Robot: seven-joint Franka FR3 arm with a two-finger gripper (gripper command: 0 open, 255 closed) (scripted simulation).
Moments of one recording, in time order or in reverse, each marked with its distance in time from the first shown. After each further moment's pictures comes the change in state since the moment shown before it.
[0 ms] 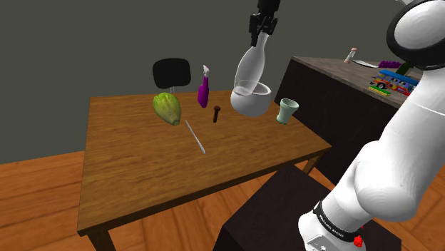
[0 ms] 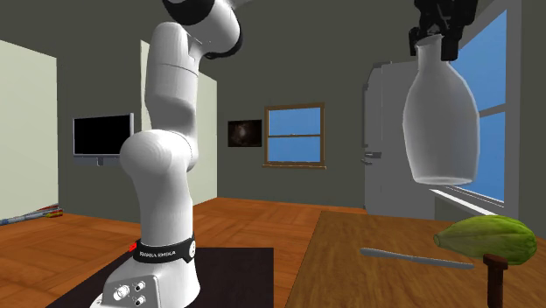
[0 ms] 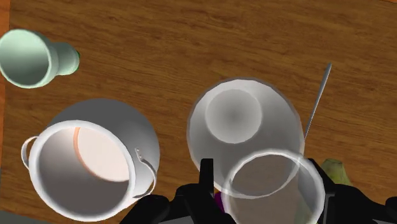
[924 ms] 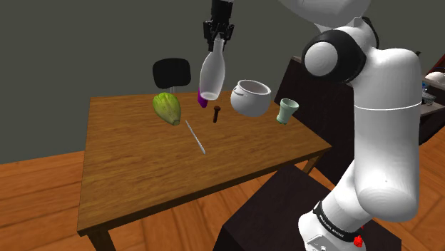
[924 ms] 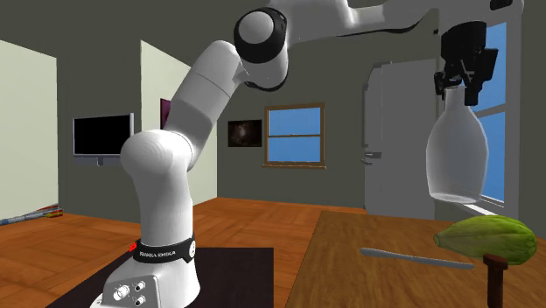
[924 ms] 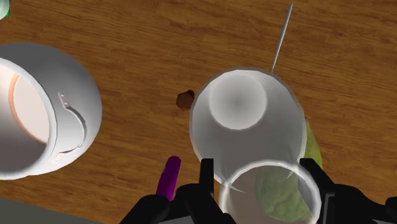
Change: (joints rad) arm 0.015 0.456 0.065 0.511 0.127 -0.069 0.142
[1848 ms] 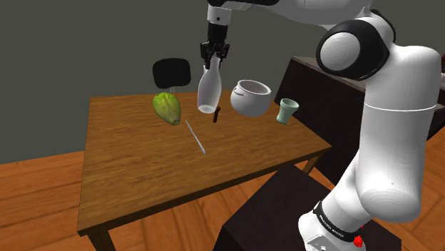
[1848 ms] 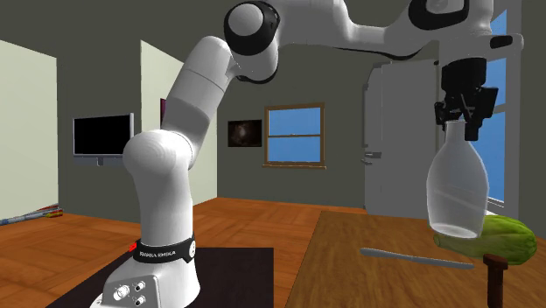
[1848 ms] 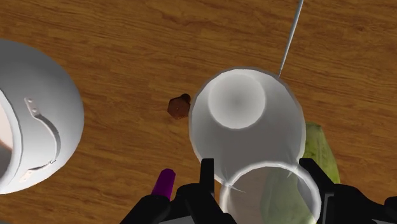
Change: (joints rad) arm 0.050 -0.097 -0.003 -0.351 -0.026 0.254 0.000
